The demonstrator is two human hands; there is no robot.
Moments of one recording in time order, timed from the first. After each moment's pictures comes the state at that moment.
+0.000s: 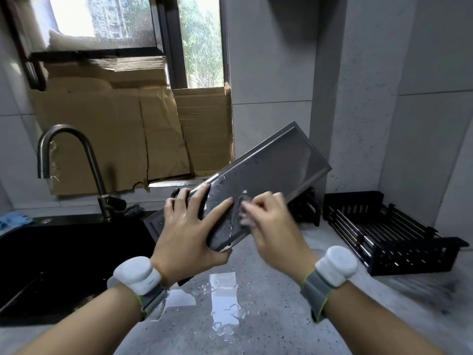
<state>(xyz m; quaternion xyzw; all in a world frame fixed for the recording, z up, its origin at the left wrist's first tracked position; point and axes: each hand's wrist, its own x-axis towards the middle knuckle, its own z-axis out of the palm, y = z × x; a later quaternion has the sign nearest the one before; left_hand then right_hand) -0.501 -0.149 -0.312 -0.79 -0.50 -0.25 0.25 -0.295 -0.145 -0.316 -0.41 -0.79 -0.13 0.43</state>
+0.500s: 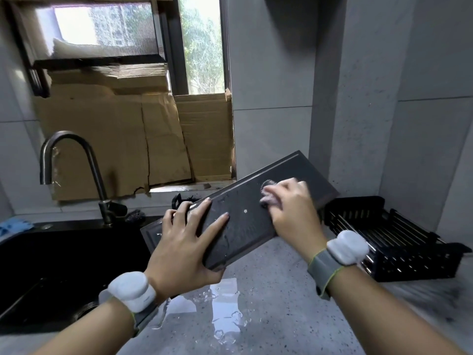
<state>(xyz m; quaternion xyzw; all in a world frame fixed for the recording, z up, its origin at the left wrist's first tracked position) -0.514 -0.154 -0.320 -0.81 -0.48 -0.21 0.25 -0.274 -0.119 -0.289 -0.50 -0.70 -0.09 0.50</state>
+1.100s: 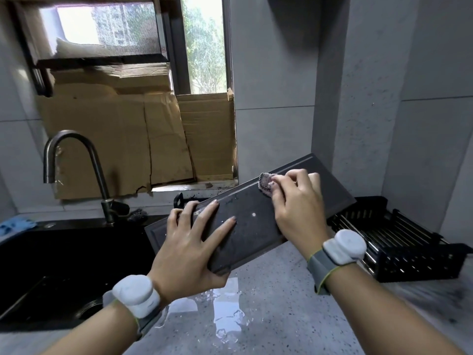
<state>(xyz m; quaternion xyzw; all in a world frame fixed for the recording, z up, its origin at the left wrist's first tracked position) -0.510 -0.160 -0.320 -0.82 -0.44 -0.23 0.28 -0.274 -0.118 -0.286 -0.50 -0.65 -0.21 0.53</state>
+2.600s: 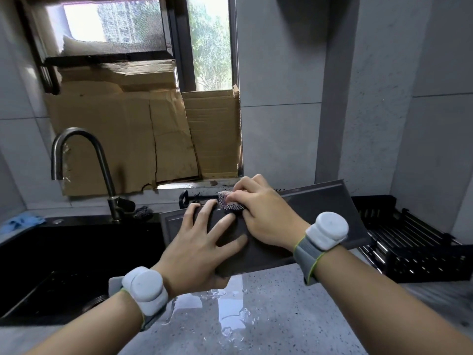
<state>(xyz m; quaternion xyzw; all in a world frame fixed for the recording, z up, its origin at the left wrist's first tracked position) -0.511 -0.153 -0.316 -0.85 -0.37 -0.11 0.36 -0.319 -0.123 -0.267 -0.35 -0.87 -0.08 0.34</state>
